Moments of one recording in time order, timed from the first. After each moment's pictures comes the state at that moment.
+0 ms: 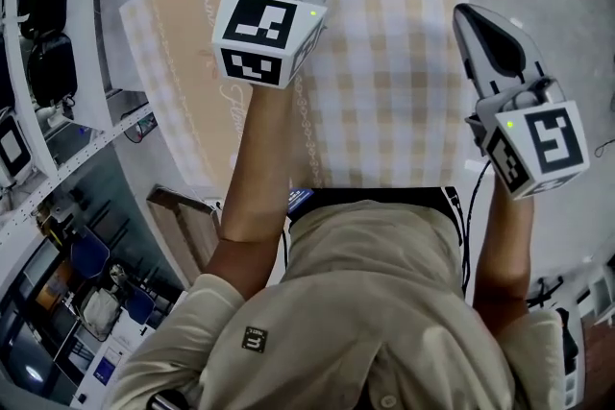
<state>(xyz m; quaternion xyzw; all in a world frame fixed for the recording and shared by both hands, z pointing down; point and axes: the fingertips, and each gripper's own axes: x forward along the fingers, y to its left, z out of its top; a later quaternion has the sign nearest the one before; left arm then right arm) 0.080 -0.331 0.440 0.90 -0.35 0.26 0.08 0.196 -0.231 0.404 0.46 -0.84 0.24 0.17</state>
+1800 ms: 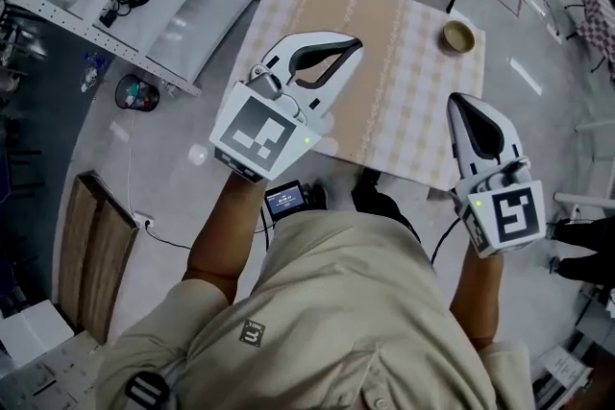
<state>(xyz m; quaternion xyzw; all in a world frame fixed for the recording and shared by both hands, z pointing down) -0.164 0.080 0.108 0.91 -0.40 0.12 -0.08 -0.045 0.101 0.120 0.37 -0.91 -0.02 0.19</state>
